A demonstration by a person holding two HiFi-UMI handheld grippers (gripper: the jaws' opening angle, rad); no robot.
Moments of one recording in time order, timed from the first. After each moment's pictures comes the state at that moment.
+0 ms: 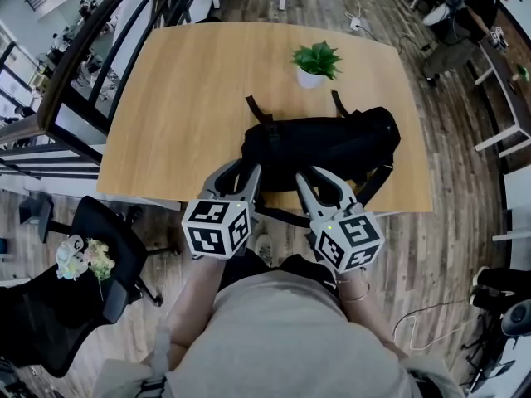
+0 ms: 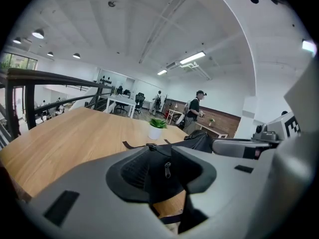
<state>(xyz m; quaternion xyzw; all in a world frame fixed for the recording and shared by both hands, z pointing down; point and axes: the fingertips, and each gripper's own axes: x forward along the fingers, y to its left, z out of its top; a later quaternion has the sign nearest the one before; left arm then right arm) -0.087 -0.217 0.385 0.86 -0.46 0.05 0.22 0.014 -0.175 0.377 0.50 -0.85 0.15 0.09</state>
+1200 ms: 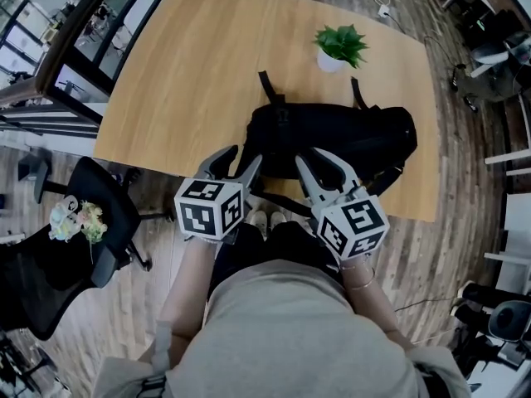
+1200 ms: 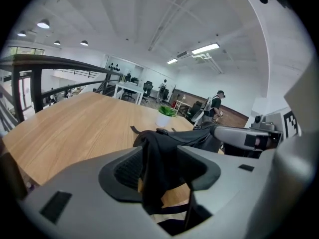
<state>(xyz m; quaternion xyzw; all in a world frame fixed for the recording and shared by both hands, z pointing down) -0.098 -0.223 0.424 0.82 -0.48 0.09 0.29 0.004 -0.202 0.388 0.43 -0.88 0.16 0.13</state>
